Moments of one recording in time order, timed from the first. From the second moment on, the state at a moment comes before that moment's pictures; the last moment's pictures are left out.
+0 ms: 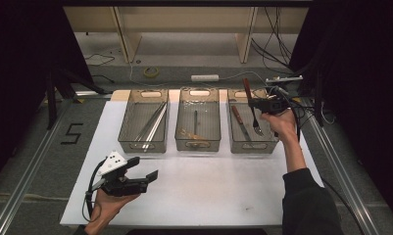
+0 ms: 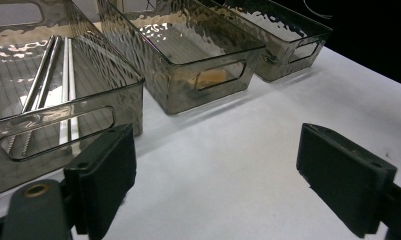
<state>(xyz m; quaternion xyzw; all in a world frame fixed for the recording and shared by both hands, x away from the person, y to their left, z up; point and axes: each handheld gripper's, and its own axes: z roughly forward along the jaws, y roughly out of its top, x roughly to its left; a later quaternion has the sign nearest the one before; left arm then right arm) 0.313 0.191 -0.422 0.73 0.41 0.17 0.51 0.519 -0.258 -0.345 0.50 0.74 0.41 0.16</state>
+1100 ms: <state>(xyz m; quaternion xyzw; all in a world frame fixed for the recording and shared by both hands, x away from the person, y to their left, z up) 0.312 0.190 -0.422 0.74 0.41 0.17 0.51 0.541 -0.240 -0.366 0.52 0.74 0.38 0.20</state>
